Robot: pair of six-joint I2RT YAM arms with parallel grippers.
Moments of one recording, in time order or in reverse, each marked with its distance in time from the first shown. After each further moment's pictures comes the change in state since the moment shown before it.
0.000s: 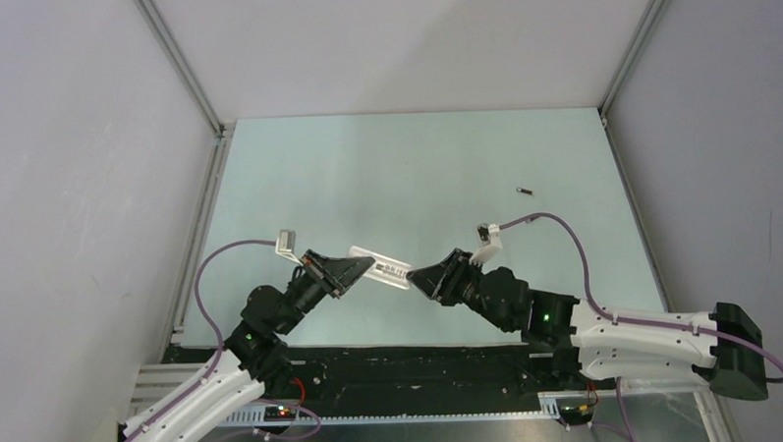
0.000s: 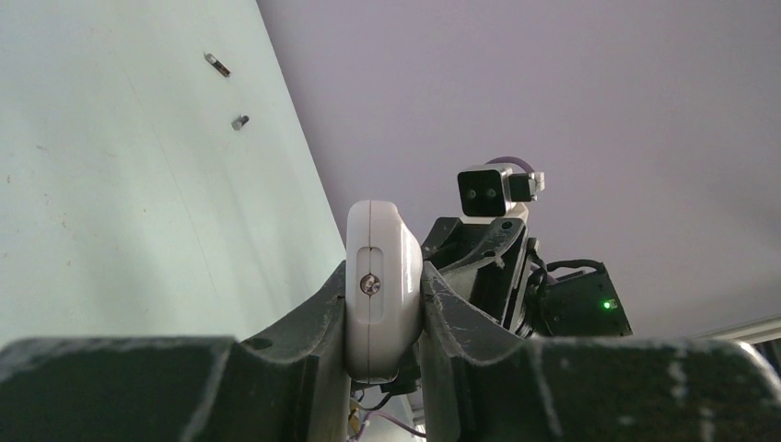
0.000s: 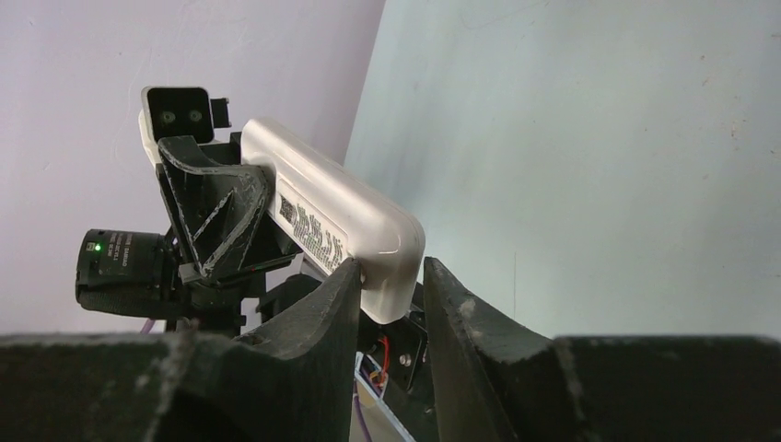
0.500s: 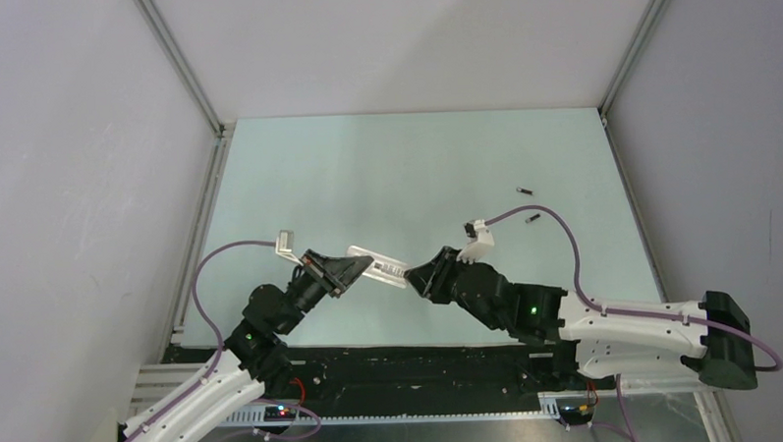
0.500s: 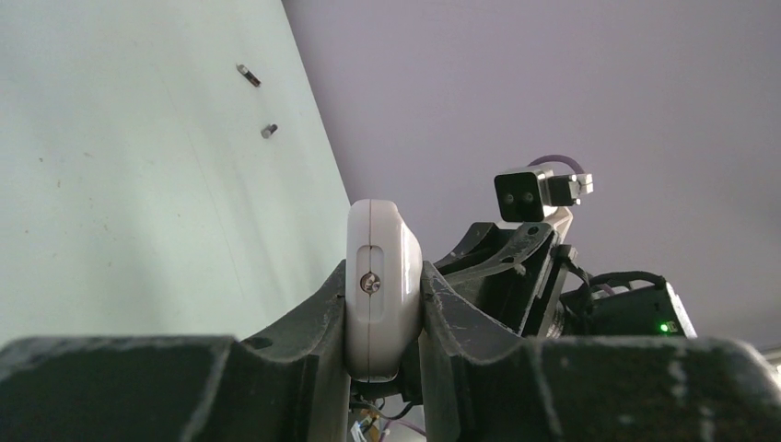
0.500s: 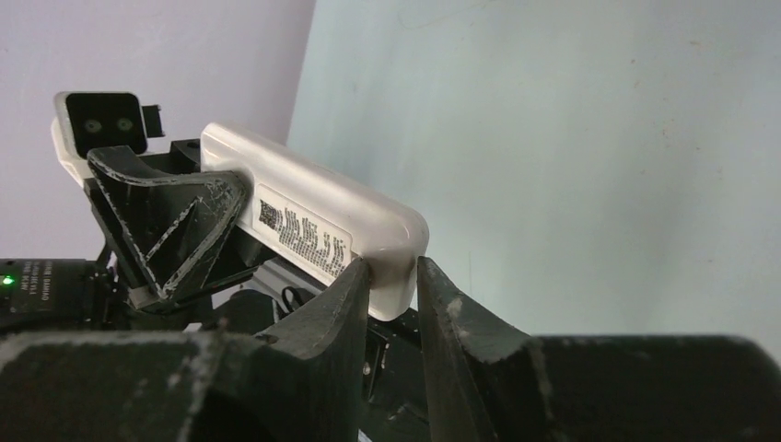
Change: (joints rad) left arm 0.002 0.000 0.000 -0.028 -0.033 0.031; right arm 0.032 0.107 0.138 -0.177 0.079 0.002
